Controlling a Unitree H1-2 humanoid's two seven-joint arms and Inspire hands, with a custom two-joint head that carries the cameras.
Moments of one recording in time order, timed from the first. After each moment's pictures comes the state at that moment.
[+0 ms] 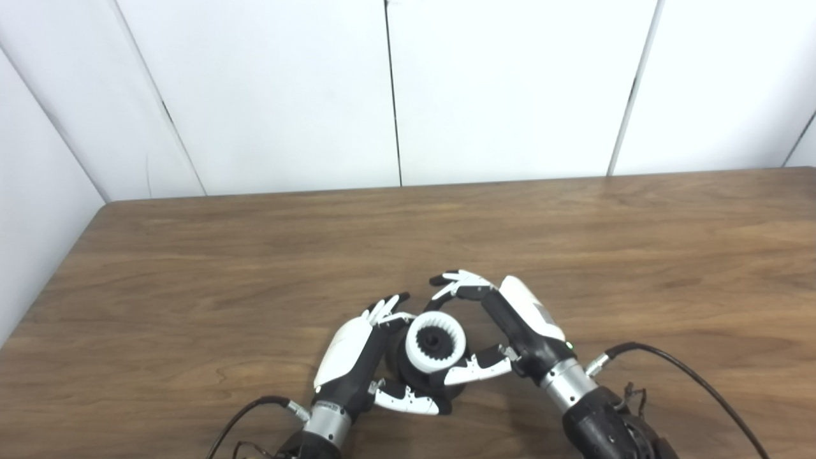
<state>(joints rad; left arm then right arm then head) -0.01 0.10 -0.32 -0.16 0.62 0.13 -0.08 -0.13 -0.12 0.33 -0.22 -0.56 0.06 0.16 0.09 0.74</state>
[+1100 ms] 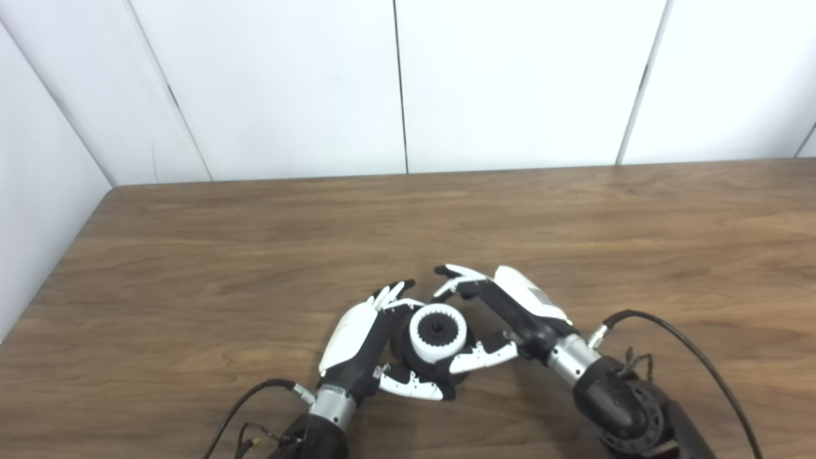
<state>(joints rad) -0.01 0.10 -0.32 -0.17 0.61 0.16 -0.09 -0.19 -0.22 0.36 -0.20 -0.54 0.14 0.31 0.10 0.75</state>
